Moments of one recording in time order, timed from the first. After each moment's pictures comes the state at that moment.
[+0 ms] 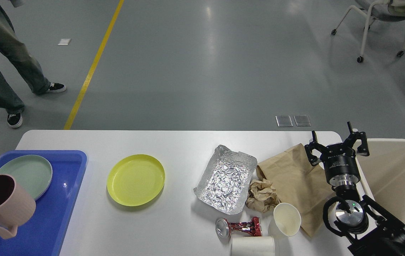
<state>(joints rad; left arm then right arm) -1.85 0.88 1.34 -1.18 0.31 -0.94 0.07 0.32 -0.22 1.02 0.80 0.04 0.35 0.53</state>
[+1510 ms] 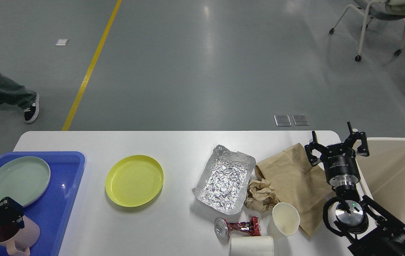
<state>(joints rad) -1.29 0.87 1.02 -0.92 0.31 -0.77 -0.06 0.32 -0.22 1.02 0.80 0.04 0.35 0.53</state>
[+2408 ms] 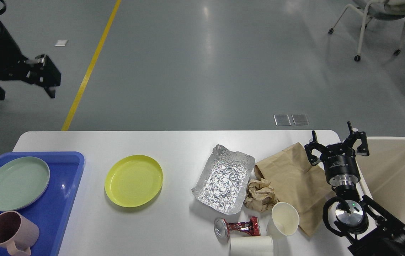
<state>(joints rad) -2.45 0.26 1.61 -1.22 -0.11 -0.96 0.08 0.32 -0.22 1.02 0.80 0.04 0.35 0.53</state>
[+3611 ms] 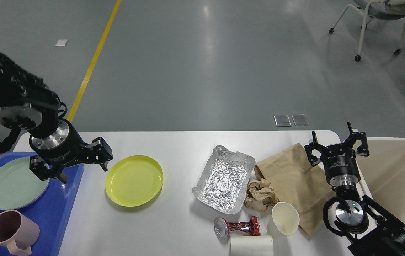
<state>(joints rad) -2.05 0.25 1.47 -1.47 -0.39 -0.54 0.13 0.32 -0.22 1.02 0.80 0.04 0.35 0.53</state>
